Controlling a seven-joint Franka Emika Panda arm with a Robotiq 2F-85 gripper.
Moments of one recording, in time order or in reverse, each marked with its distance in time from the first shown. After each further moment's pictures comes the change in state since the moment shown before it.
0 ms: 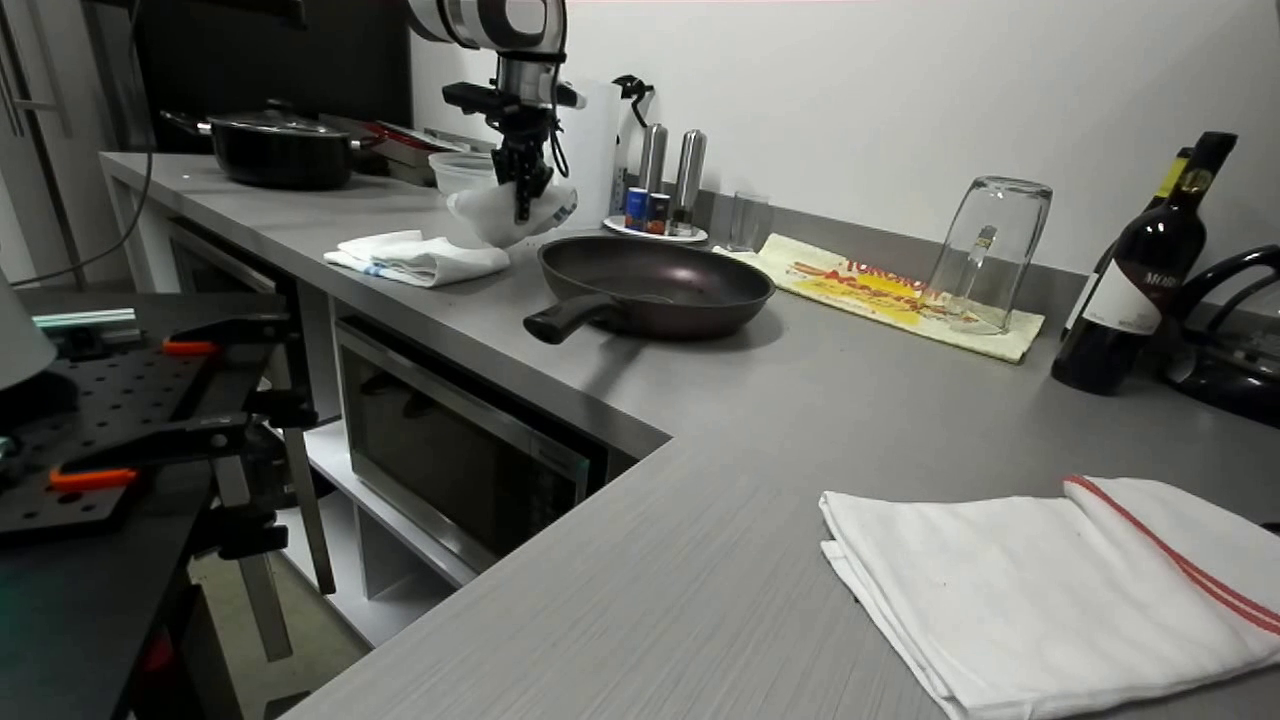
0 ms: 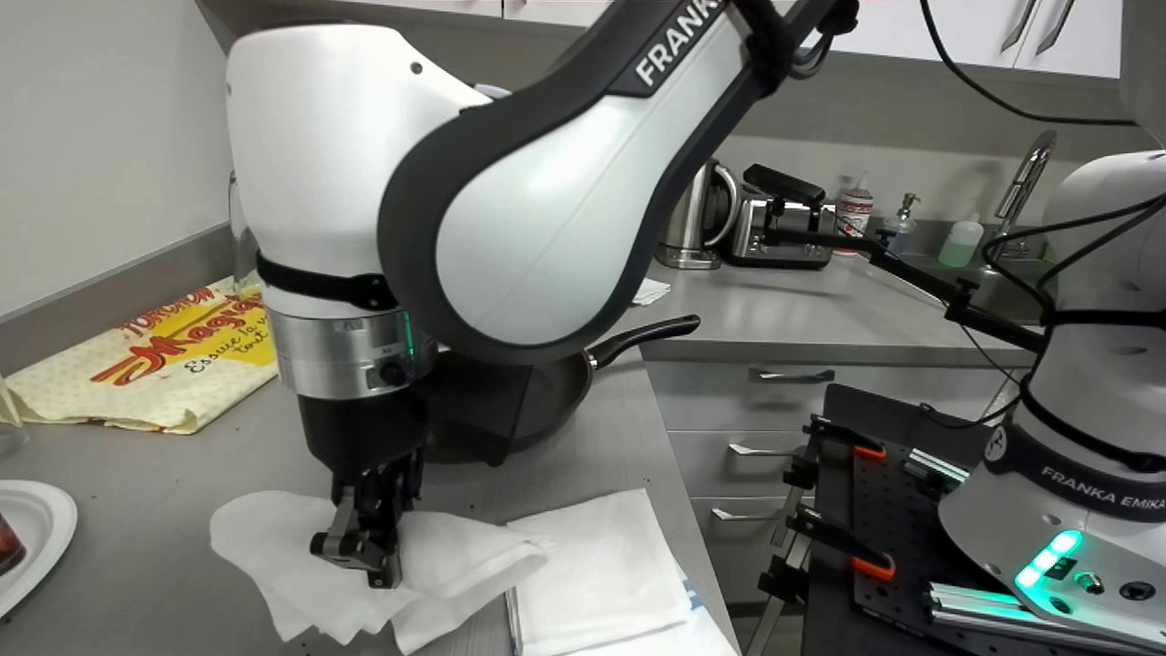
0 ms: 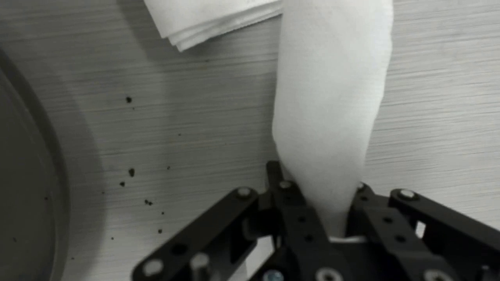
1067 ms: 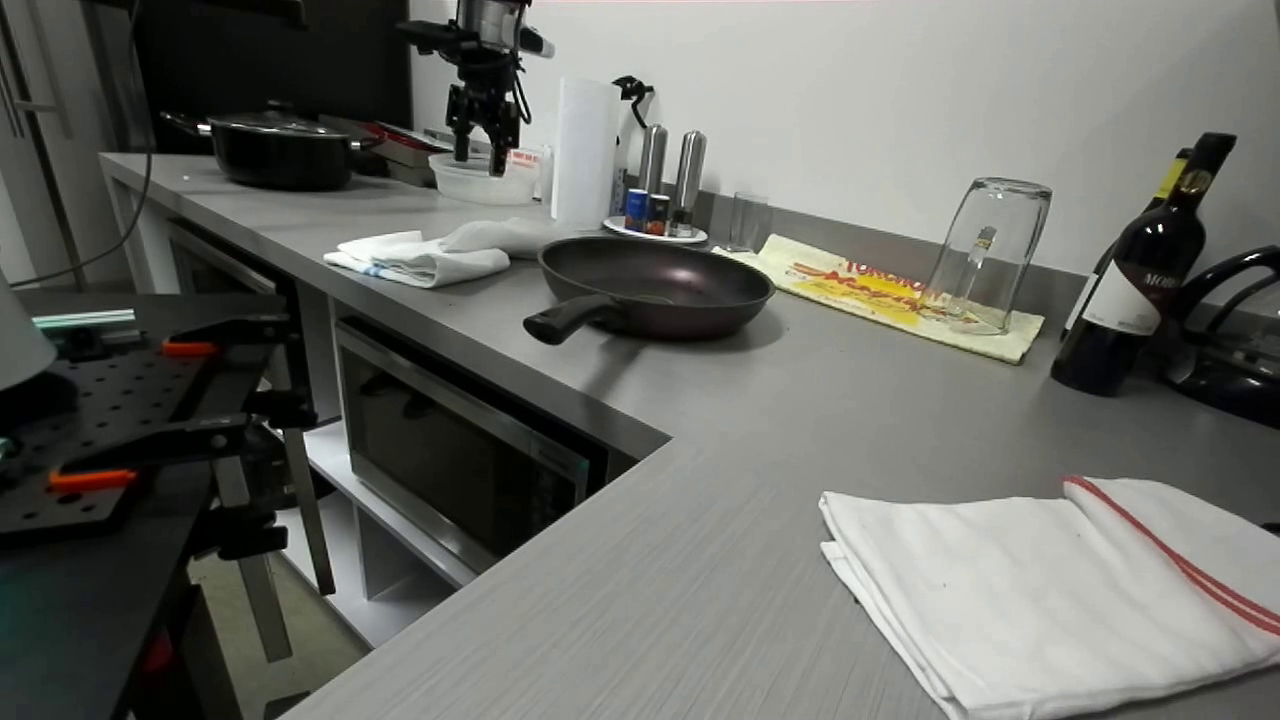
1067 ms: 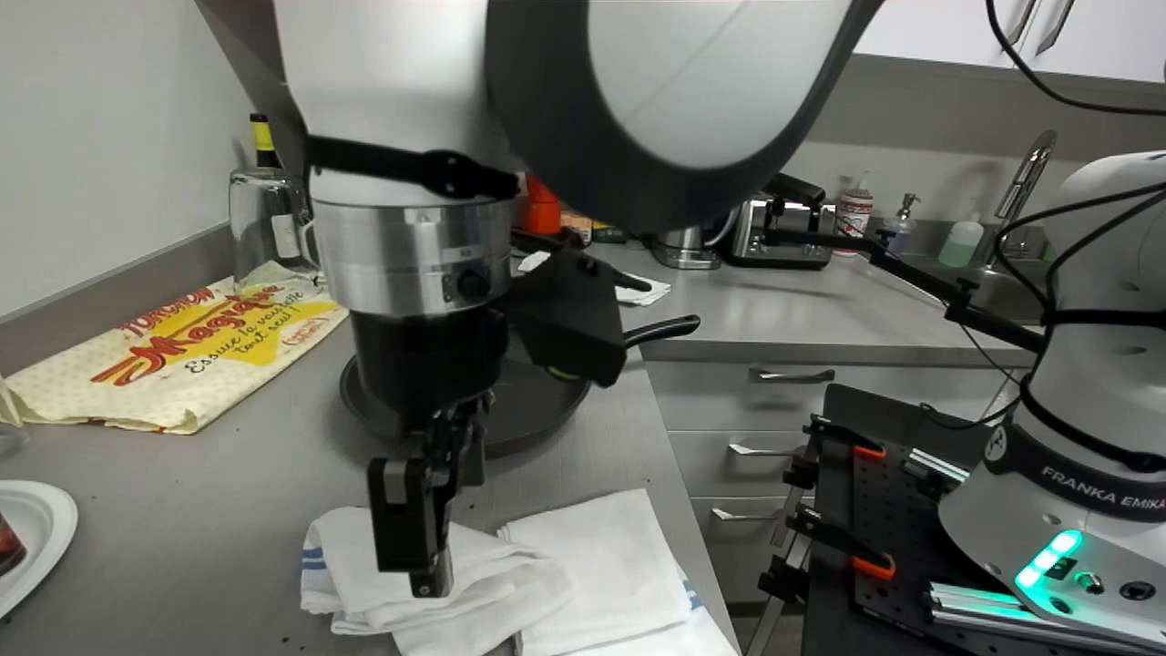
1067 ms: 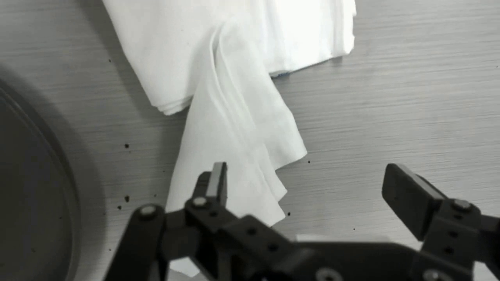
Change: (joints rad) arm -0.018 -0.225 0.067 -0.151 0.087 -0.109 -0.025
